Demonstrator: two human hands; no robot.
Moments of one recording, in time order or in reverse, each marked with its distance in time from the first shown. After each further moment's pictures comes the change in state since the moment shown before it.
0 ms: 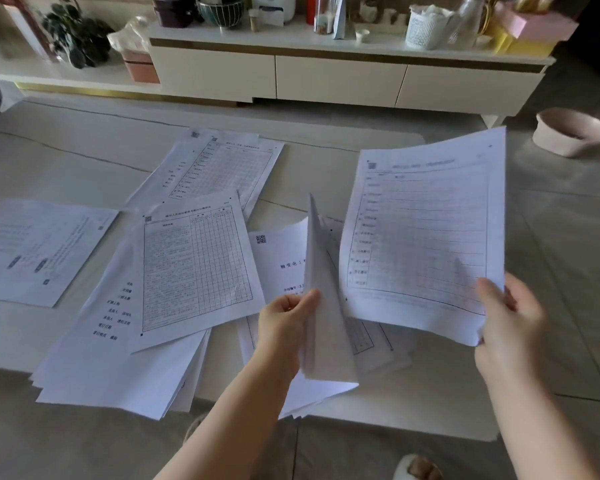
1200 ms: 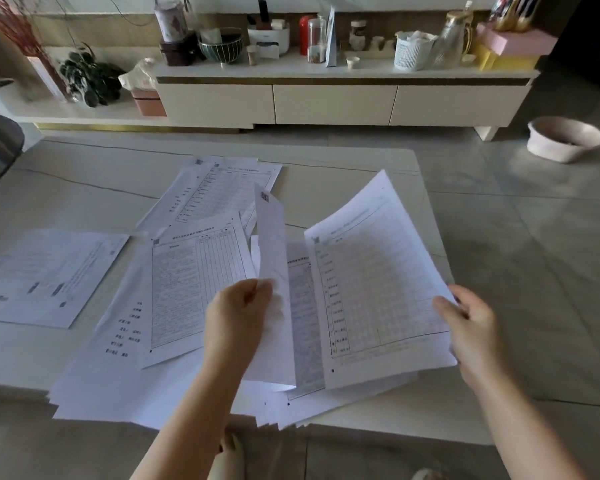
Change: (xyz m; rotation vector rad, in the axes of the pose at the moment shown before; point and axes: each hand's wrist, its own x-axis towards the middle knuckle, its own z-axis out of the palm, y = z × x) left_hand -0.033 0.054 -0.044 0.588 0.192 0.507; right_hand 0.000 0.023 0.000 -0.201 -0.321 0.043
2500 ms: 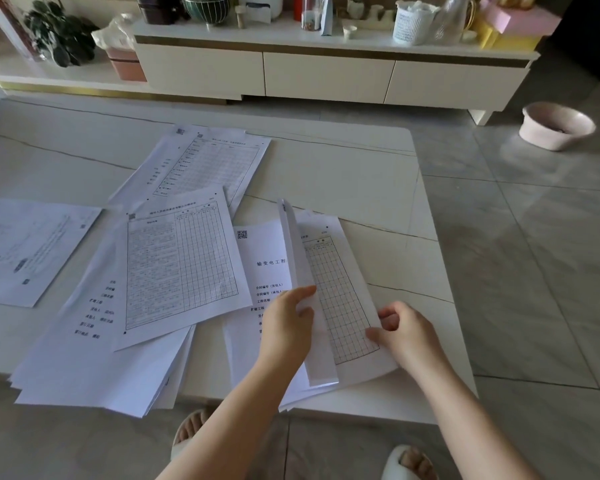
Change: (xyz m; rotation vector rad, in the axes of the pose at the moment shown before) left_hand -0.017 -0.017 0.083 -0.017 -0.246 -0.085; right_hand -0.010 0.022 0.033 -0.688 -0.245 0.135
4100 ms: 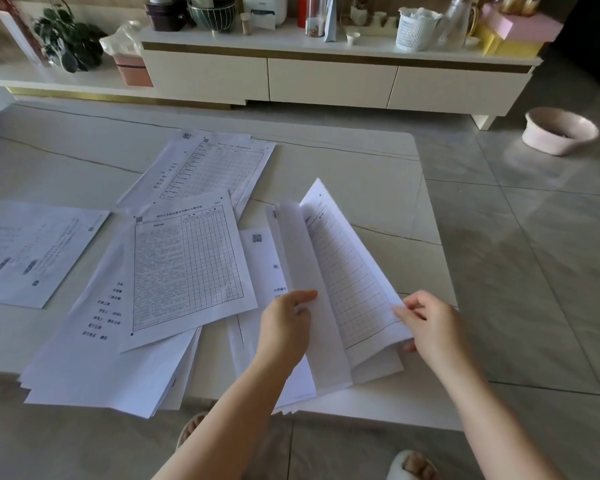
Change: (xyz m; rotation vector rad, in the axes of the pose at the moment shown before) left_hand -0.002 0.008 -0.013 -0.083 -0.025 -0.106; right_hand 0.003 0.007 -0.019 0.157 0.189 -0.142
